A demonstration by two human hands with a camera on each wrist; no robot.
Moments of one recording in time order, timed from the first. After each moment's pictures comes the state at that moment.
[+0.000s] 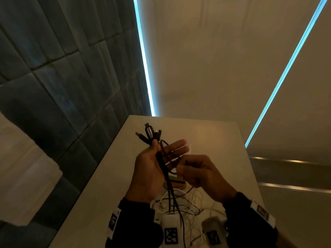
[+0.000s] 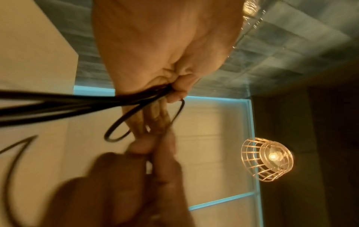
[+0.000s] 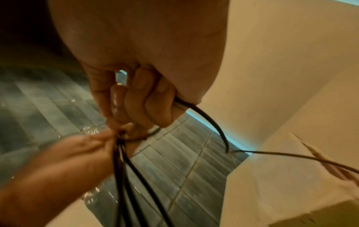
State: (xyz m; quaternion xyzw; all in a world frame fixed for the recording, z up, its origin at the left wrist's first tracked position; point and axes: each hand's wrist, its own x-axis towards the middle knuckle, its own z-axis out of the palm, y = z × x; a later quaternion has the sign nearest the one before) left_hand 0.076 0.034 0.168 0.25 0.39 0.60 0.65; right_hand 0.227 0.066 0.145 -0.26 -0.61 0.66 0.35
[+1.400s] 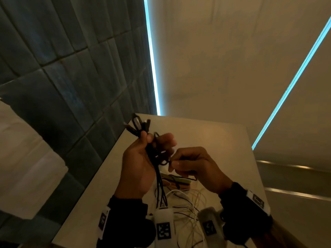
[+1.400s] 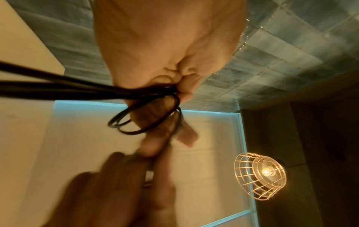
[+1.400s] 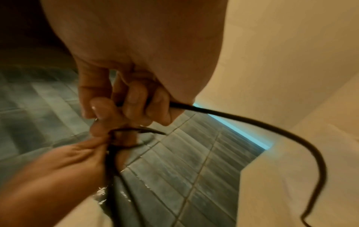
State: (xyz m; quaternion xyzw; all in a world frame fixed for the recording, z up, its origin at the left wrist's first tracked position) left_hand 0.049 0.032 0.183 0.24 0.35 0.70 0.58; right_hand 0.205 0.088 0.156 -0.18 -0.64 0.67 0.33
